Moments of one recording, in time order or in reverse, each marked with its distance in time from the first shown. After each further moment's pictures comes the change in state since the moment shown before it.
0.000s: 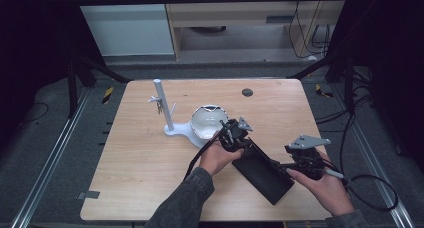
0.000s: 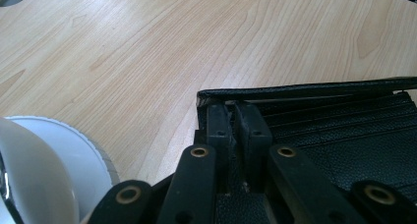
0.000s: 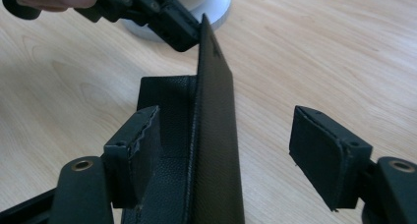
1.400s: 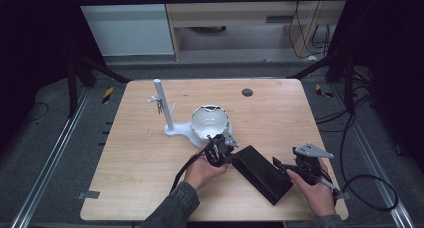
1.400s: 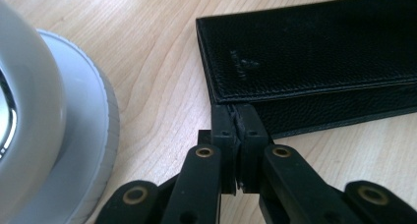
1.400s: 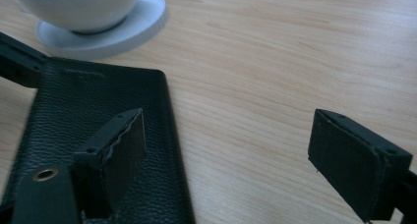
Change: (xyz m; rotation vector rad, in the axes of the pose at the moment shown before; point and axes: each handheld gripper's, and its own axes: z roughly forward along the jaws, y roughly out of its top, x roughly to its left) left arm -0.004 -0.054 -0.012 0.076 0.013 0.029; right arm -0.021 -0.055 0.042 -0.174 -0.132 0.198
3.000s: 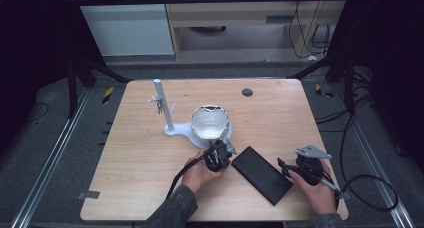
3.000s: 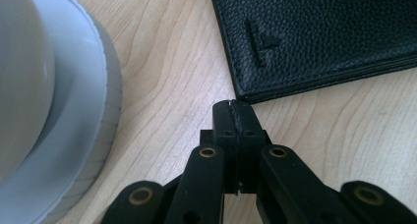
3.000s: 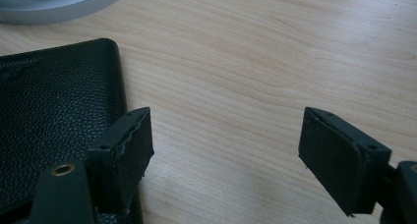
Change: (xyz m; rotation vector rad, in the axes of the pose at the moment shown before) left arm -0.004 -0.016 0.013 0.133 0.065 0.064; right arm -0.012 -0.013 0.008 0.062 -0.097 -0.050
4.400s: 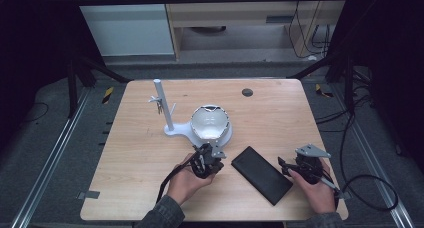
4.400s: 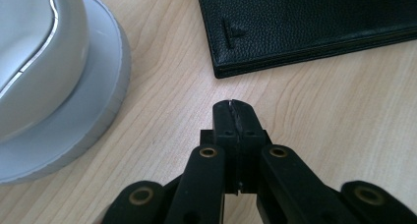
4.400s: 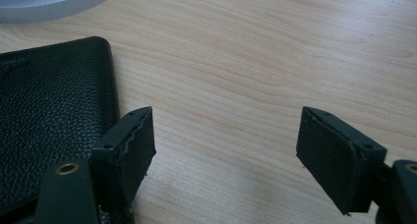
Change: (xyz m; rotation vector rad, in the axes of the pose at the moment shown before) left arm -0.008 -0.024 -0.045 -0.084 -0.017 -0.044; right arm -0.001 0.001 0.003 0.012 -0.015 0.006
